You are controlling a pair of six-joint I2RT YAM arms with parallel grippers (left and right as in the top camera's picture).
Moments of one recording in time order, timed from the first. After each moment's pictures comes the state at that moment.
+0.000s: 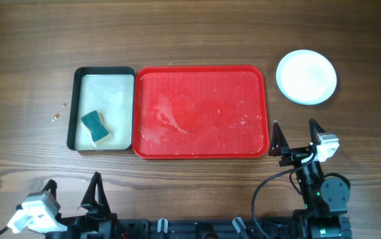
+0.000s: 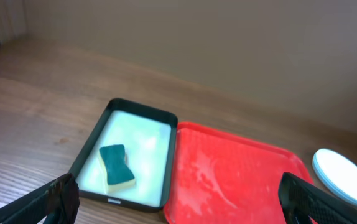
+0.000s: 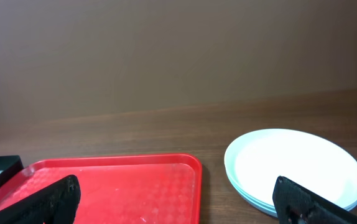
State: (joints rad) left arm -0.08 0.04 0.92 -1.12 -0.08 -0.33; right arm 0.05 0.01 0.01 0.00 -0.11 0.18
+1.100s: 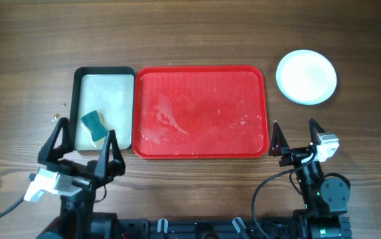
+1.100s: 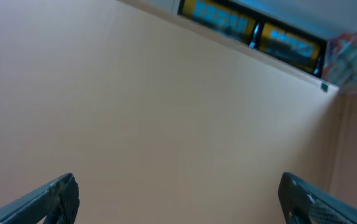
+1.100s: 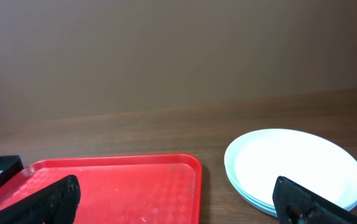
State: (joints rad) left arm -0.08 0.01 0.32 0.19 0.11 -0.33; right arm 0.05 0.01 0.01 0.00 -0.11 0.18
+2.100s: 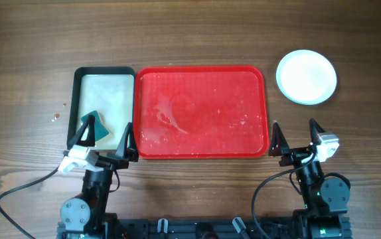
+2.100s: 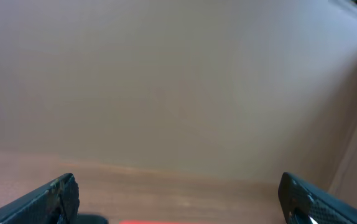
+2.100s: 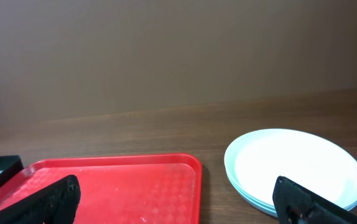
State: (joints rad) left arm -0.08 0.01 0.01 0.28 0.12 -0.33; right arm 0.05 0.01 0.01 0.00 -0.11 0.18
